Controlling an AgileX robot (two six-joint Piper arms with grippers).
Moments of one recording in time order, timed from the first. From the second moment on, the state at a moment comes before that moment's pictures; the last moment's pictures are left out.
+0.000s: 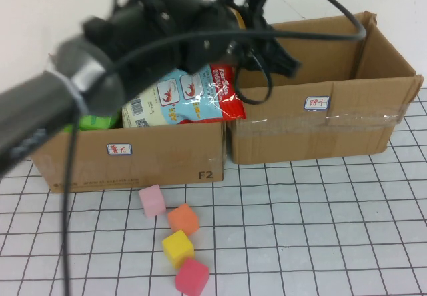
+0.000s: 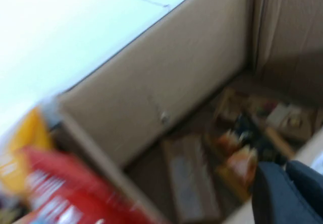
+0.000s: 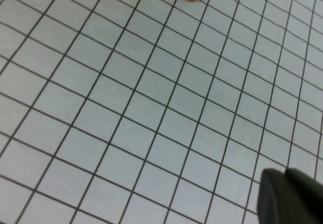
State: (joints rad) right arm 0.34 0.56 -0.76 -0.26 1.05 -0.15; left arm -0.70 1.86 -1.78 0.16 0.54 -0.04
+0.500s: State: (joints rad) right arm 0.34 0.35 -0.55 0.12 0.84 -0.49; left arm -0.71 1.36 -1.43 0.48 0.78 -0.28
